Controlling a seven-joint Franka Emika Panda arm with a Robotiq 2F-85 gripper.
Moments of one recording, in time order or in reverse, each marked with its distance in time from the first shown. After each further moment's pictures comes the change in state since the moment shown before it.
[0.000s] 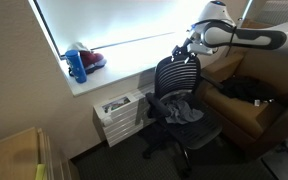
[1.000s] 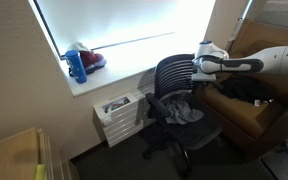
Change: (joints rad) arm -0.091 0.186 -0.036 -0.073 -0.043 -0.181 0.199
